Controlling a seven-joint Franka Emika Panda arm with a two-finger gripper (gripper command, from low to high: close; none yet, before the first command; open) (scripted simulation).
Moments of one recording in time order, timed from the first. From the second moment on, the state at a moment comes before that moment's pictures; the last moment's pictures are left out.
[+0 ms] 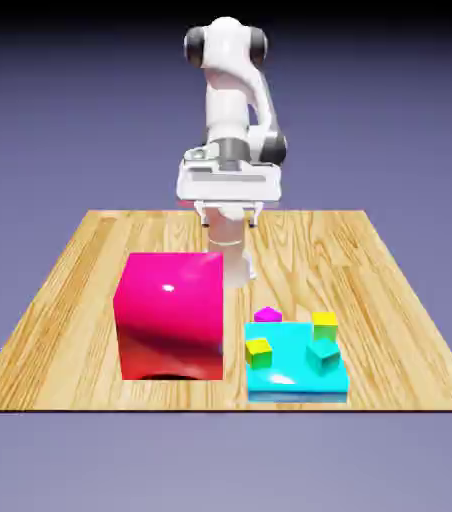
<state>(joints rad) -0.01 -0.59 0.04 -2.81 0.04 3.00 0.79</state>
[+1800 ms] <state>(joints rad) -0.80 -1.47 1.93 -2.88 1.89 1.76 2.61</state>
